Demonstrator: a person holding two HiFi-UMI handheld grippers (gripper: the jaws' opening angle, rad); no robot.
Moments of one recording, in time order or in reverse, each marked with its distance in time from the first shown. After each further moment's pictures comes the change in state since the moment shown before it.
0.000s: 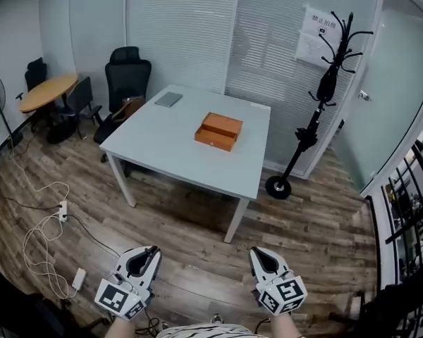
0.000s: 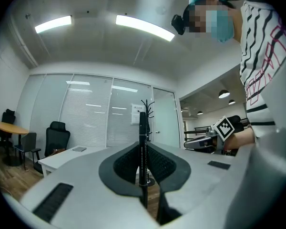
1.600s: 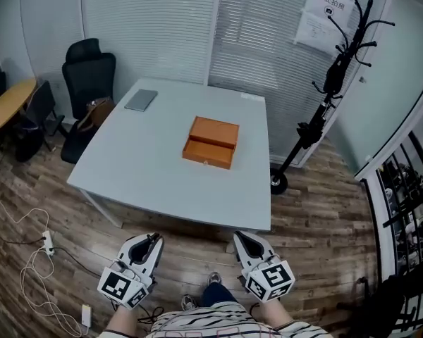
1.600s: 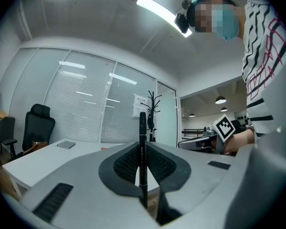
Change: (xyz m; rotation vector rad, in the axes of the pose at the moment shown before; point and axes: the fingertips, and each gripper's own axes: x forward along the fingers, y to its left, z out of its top) left arm 0.245 0.235 -0.055 -0.089 0.054 -0.155; right arm 0.309 -0.086 0.029 0.053 0.030 -0.078
